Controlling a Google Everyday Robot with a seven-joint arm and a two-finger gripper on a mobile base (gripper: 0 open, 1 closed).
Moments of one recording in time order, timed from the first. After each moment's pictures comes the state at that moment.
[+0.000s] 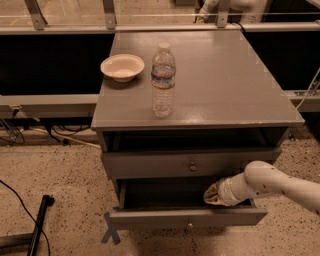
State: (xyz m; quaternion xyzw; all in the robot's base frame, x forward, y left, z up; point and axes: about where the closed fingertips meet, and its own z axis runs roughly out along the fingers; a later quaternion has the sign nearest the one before) arm 0.525 -0.199 0.450 -0.74 0.61 0.08 0.27
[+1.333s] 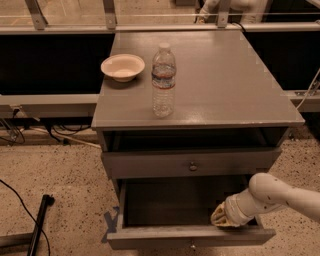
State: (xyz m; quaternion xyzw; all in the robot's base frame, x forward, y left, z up) arm 0.454 -0.221 0.406 -0.75 0.61 0.15 0.20
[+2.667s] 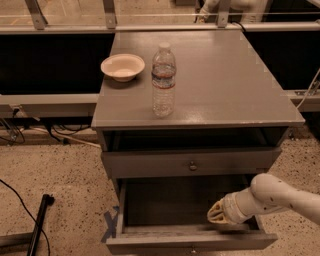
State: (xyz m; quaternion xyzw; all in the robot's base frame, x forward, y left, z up) arm 0.457 -0.209 0.426 -0.74 0.61 0.14 0.24
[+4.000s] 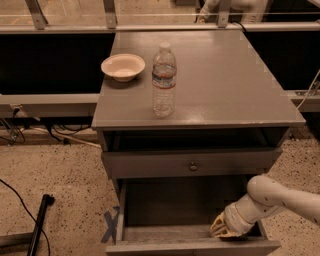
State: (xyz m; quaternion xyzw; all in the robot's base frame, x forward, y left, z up) arm 0.400 -0.215 0.390 -0.77 0.57 0.24 0.16
